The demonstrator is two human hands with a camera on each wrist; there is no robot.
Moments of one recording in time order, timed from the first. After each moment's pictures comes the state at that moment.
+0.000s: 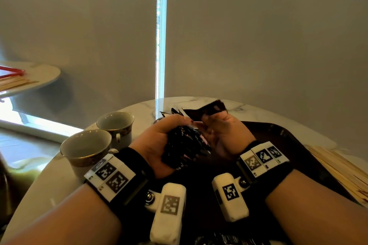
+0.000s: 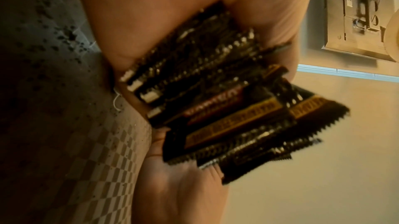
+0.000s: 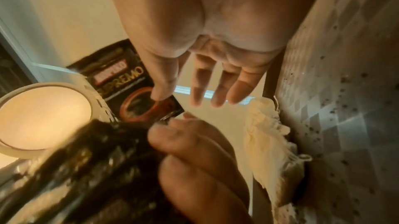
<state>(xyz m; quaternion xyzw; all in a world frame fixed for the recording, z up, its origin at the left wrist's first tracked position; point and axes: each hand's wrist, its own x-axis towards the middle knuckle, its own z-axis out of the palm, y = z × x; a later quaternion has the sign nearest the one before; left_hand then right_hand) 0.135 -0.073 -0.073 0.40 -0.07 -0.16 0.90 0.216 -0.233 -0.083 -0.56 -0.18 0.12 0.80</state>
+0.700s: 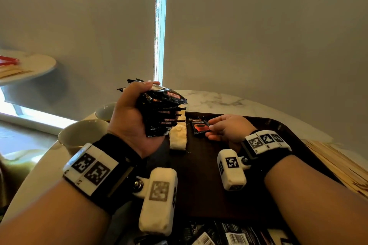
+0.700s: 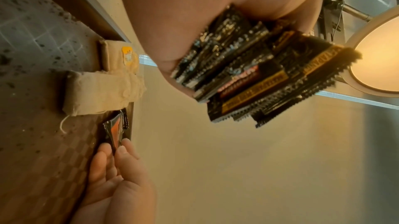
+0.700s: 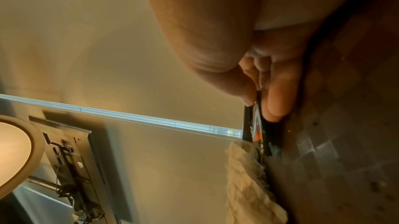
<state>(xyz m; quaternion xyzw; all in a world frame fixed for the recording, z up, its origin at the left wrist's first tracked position) 0.129 -0.047 -0.058 0.36 -0.13 0.05 0.92 0.249 -0.253 -0.090 -0.76 0.02 0.14 0.63</state>
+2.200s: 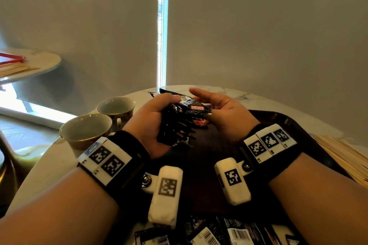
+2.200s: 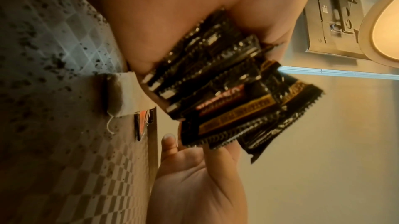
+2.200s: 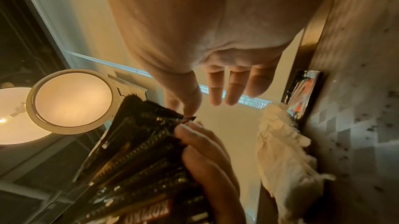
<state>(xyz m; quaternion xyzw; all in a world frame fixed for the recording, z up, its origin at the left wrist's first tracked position) 0.129 -0.064 -0.065 0.45 -0.03 -0.10 0.89 0.215 -0.236 -0.075 -0.69 -0.33 0.10 0.63</state>
